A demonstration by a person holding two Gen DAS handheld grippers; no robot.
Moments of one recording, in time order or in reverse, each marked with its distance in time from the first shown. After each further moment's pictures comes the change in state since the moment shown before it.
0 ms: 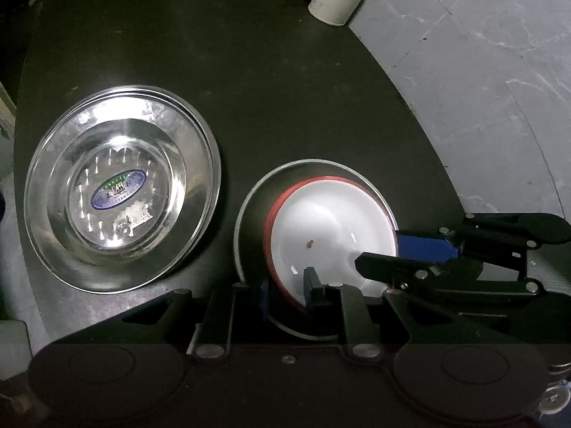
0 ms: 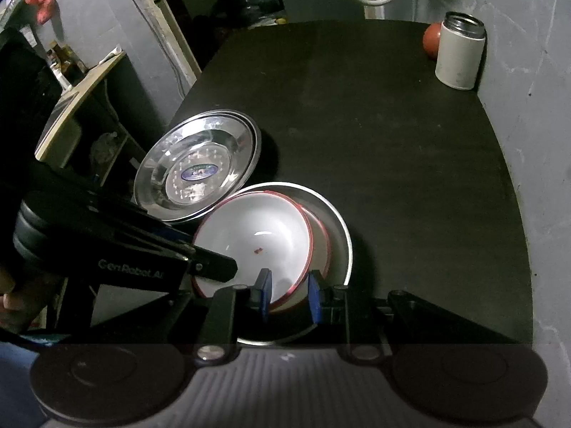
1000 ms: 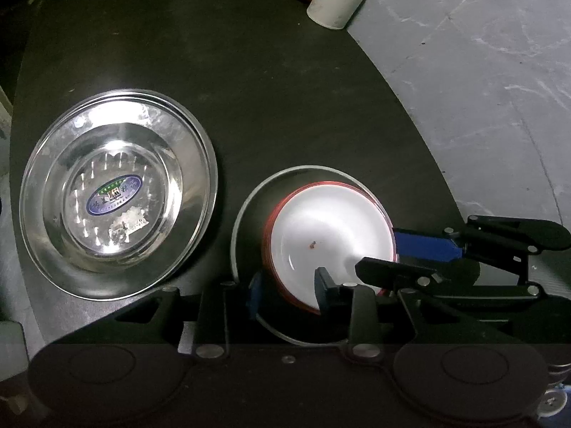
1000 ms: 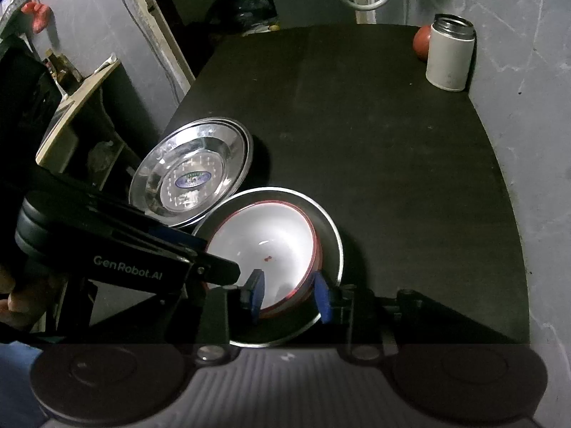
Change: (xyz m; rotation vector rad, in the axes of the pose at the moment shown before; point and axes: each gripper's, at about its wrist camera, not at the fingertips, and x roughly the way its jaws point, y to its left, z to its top) left arm 0.002 0.000 0.005 0.005 0.001 -0.010; right arm -0.002 -0.002 -0.003 0.022 -0.026 -0.013
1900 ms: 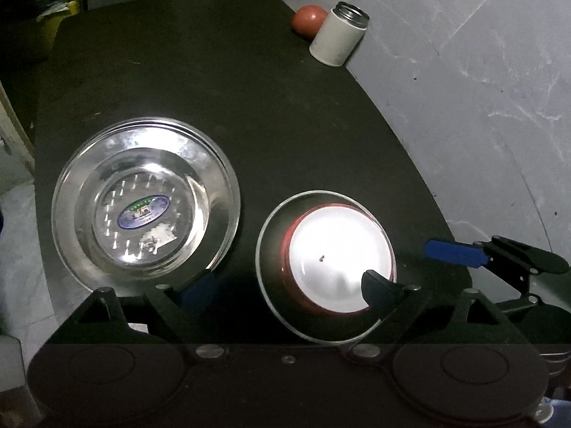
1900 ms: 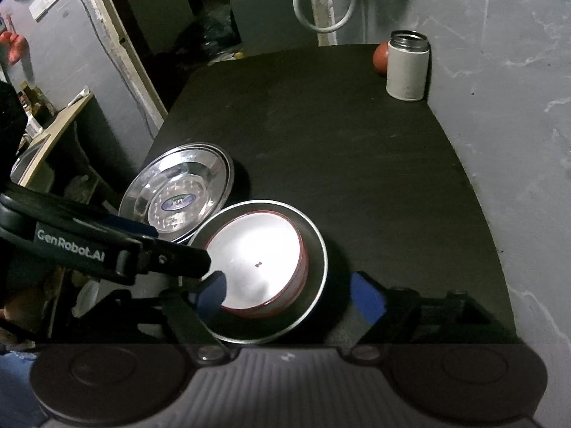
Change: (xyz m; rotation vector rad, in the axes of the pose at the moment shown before) left arm -0.036 0.012 -0.010 -0.003 -0.108 -0.005; right arm -0.022 0.009 -0.014 0.093 -0.098 -0.099
